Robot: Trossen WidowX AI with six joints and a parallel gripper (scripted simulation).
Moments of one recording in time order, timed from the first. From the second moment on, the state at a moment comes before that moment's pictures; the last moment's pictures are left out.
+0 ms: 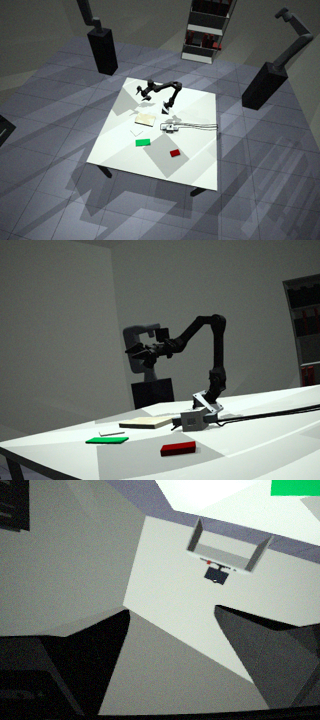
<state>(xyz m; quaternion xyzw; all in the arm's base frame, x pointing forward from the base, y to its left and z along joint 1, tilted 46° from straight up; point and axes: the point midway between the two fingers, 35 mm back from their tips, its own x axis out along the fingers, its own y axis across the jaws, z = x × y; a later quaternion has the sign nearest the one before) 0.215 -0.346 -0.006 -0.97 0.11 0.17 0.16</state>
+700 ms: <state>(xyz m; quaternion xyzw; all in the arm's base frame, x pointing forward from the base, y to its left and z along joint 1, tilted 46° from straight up) 0.302 -0.271 0.005 -0.92 -0.15 0.22 -0.29</state>
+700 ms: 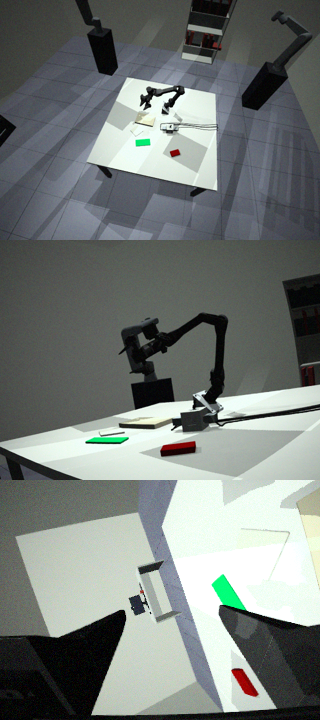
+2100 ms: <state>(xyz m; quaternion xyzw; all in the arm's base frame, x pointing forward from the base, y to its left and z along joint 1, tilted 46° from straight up) 0.350 -0.065 0.063 -0.16 -0.49 -0.31 -0.80</state>
